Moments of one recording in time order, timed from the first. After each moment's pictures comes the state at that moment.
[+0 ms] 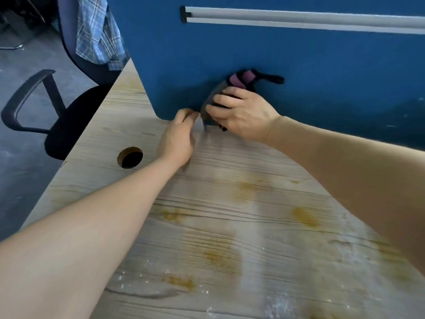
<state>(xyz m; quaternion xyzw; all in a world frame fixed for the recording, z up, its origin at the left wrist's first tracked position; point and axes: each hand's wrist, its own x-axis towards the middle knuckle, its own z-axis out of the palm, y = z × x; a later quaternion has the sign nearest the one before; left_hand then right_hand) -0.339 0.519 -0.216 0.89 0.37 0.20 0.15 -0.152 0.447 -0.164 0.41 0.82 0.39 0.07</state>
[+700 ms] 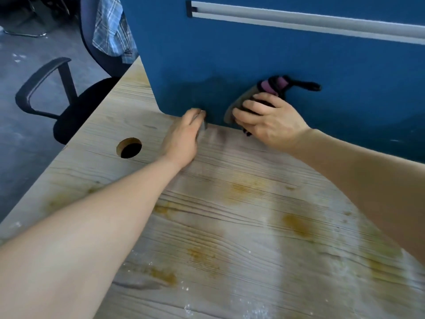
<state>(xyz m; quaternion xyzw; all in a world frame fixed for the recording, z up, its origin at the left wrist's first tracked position) -0.332 0.507 -0.226 0.91 0.37 0.18 0.10 -0.106 0.410 -0.177 0.44 0.81 0.38 0.02</state>
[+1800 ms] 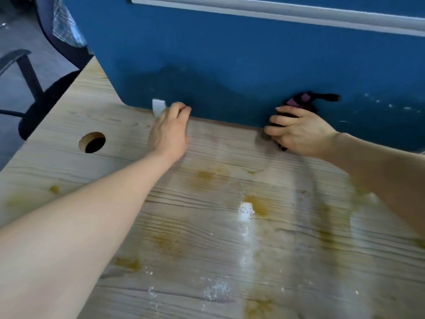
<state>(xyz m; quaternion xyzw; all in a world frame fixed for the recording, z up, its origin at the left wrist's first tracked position) -0.288 0.455 -0.205 0.90 0.41 0.13 0.05 -0.007 0.303 -0.187 0.45 0.83 0.29 0.11</state>
